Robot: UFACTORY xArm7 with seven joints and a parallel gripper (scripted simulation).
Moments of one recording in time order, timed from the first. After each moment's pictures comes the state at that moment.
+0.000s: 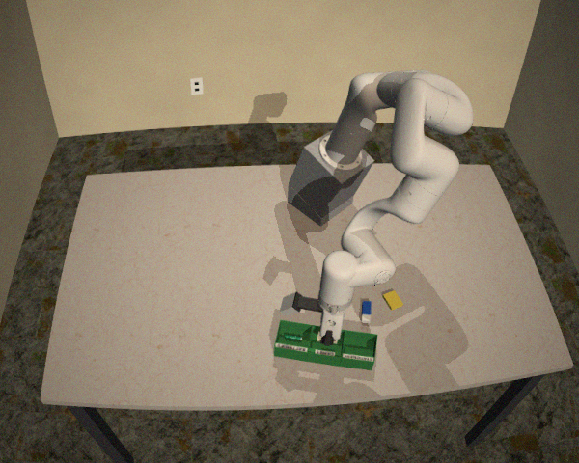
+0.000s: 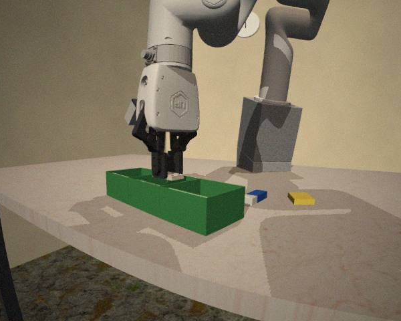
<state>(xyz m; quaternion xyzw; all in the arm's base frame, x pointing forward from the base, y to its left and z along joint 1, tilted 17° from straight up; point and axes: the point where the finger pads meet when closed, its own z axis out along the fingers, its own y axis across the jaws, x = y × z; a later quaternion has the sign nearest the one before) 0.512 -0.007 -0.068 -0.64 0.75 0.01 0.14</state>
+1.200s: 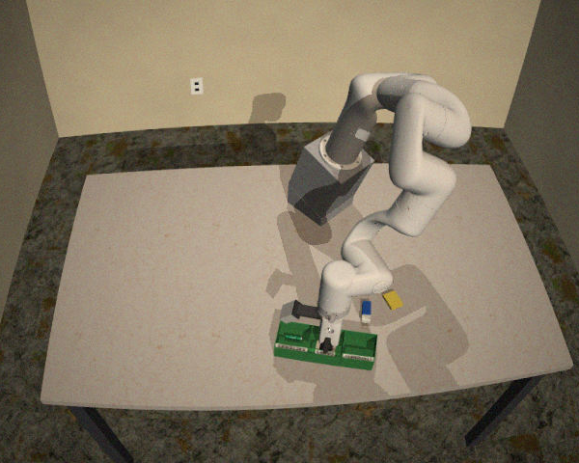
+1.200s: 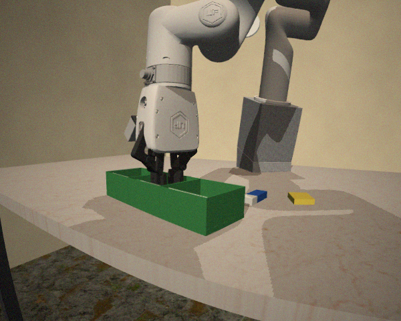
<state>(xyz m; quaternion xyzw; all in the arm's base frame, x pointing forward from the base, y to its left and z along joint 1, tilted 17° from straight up) 0.519 -0.001 -0.098 -0.64 0.75 0.01 0.14</state>
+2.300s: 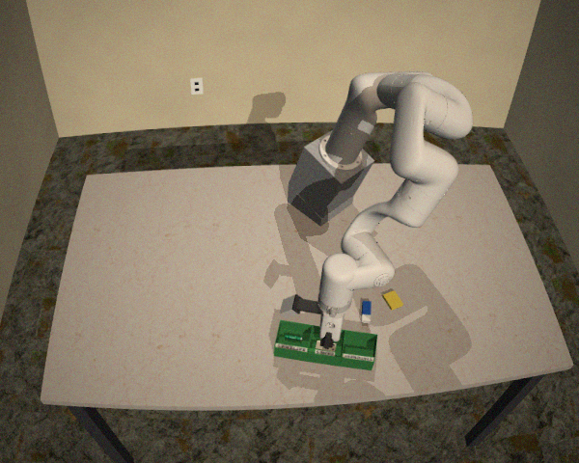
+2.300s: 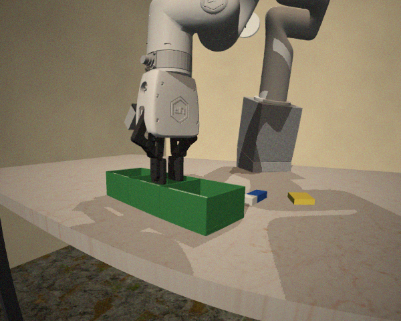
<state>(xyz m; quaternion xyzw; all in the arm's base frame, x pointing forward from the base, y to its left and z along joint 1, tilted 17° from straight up) 0.514 -0.006 -0.076 -0.64 0.75 0.01 0.14</state>
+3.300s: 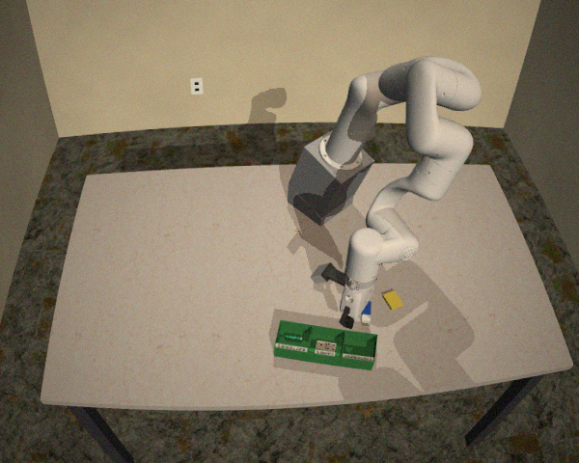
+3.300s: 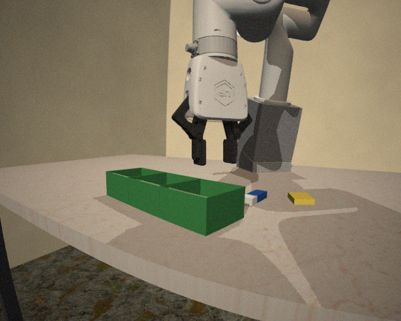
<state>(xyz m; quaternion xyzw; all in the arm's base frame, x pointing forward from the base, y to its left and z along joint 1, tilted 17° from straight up) 0.459 0.049 -0.048 -0.49 0.86 0.05 0.14</state>
